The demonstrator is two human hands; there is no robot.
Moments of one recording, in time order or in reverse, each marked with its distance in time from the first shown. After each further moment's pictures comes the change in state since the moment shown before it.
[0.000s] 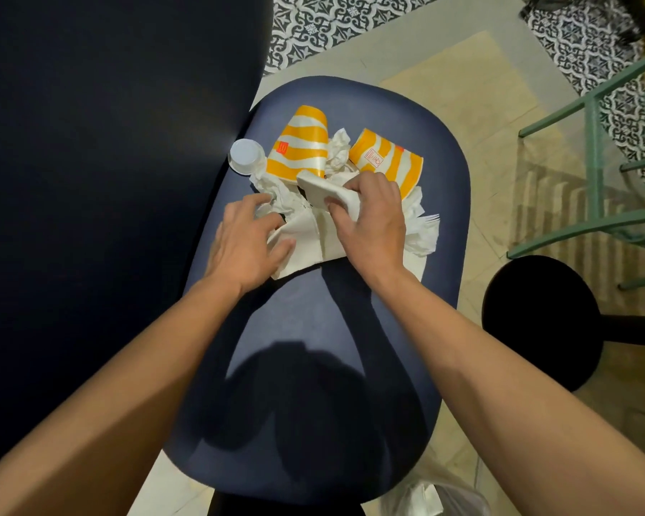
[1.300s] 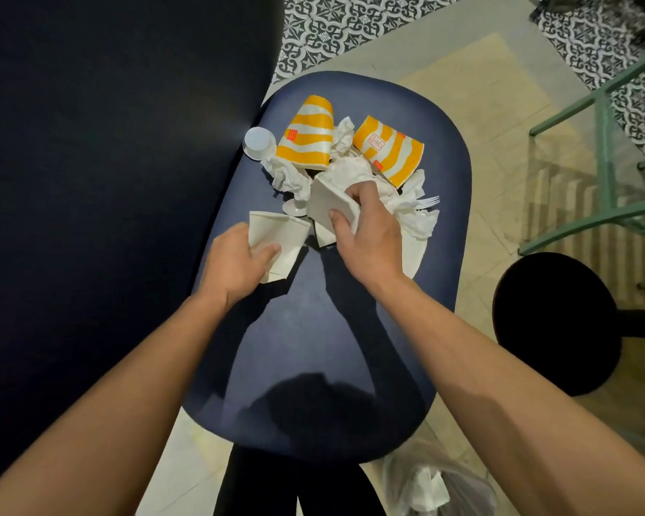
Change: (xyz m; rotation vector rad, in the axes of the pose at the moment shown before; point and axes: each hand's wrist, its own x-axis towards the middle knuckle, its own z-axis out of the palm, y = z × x) left_hand -0.062 0.005 -0.007 -0.256 0.051 -0.333; right_hand -0.052 0.002 -0.012 0.109 -0.138 0.049
